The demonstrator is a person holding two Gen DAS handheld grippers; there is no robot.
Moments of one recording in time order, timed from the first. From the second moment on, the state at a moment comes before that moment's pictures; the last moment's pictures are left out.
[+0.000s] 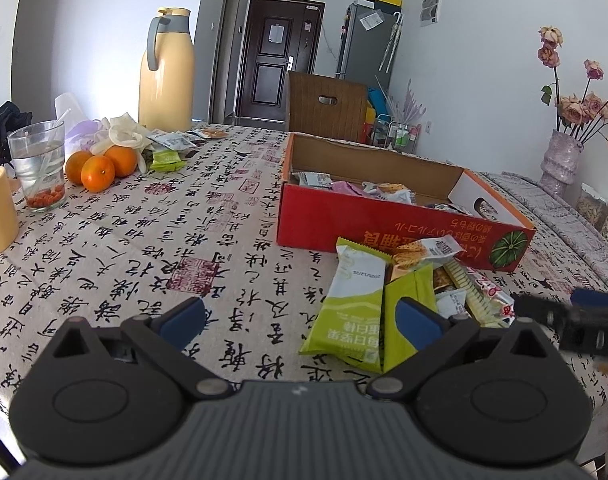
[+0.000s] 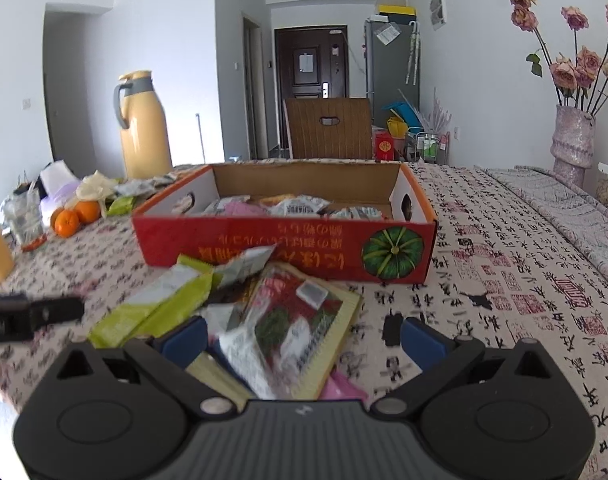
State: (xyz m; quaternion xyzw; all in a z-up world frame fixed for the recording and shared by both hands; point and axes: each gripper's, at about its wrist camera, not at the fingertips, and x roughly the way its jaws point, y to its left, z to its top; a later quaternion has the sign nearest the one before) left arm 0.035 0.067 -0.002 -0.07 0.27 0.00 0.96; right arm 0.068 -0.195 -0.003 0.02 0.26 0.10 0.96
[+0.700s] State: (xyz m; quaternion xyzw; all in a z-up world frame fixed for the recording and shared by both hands) left arm 0.042 0.070 -0.009 -0.07 0.29 0.01 0.95; right arm 0.121 -0.191 -0.038 0.06 0.36 0.12 0.92
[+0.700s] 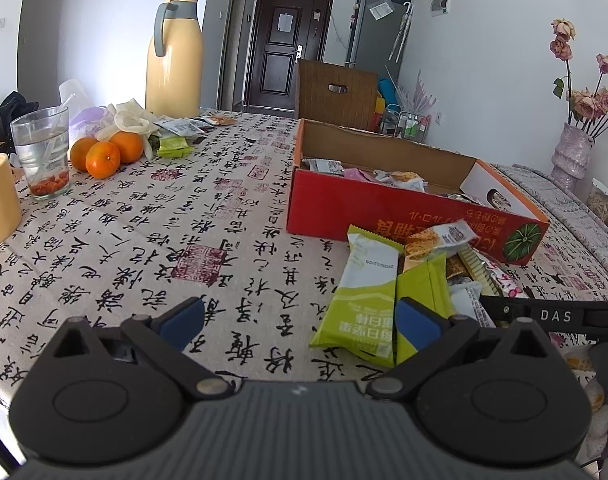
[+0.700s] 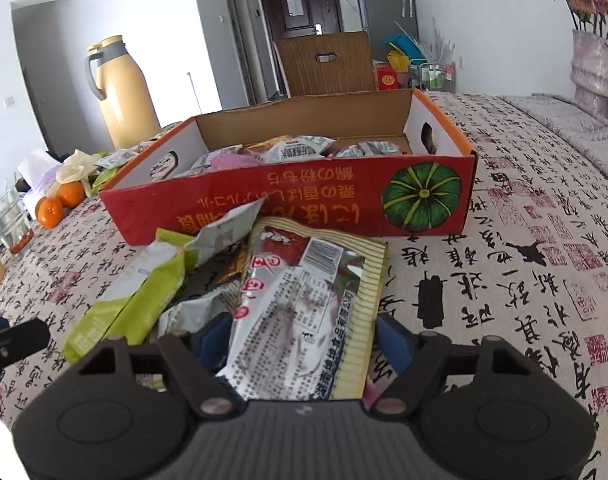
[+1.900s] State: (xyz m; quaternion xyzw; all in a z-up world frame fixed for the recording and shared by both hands) left arm 0.068 0.068 -0.010 -0.08 0.32 0.03 0.94; right arm 0.087 -0.258 -0.019 0.09 0.26 0.08 0.96
